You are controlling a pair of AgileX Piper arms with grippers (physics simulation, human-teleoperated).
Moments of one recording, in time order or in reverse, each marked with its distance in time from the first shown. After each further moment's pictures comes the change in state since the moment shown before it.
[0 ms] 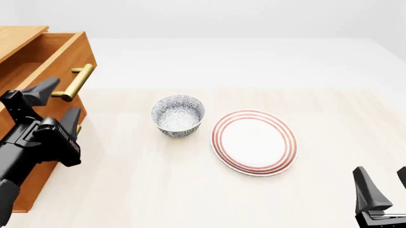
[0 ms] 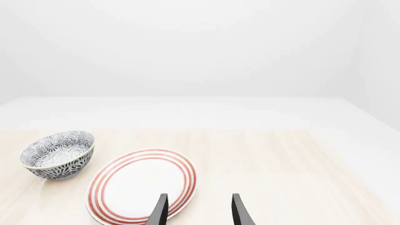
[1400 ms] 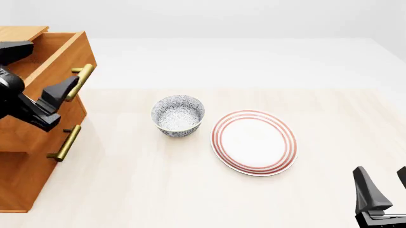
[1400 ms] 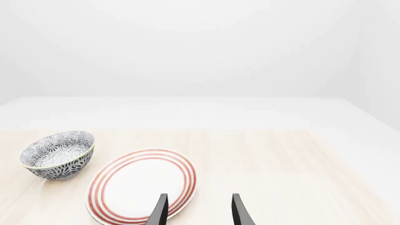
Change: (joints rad) left arm -0.154 -0.209 -0.463 0.856 -0.851; right arm 0.000 0.000 0.000 0.000 0.000
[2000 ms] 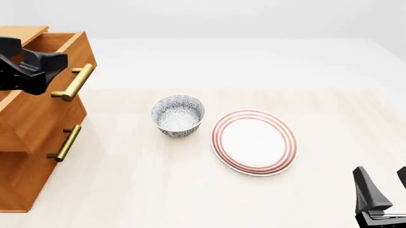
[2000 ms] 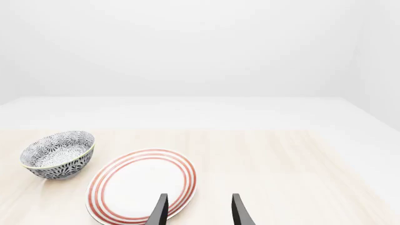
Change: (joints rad) left arm 0.059 0.110 -0.262 0.338 -0.422; right arm 0.000 0.000 0.000 0.000 0.000
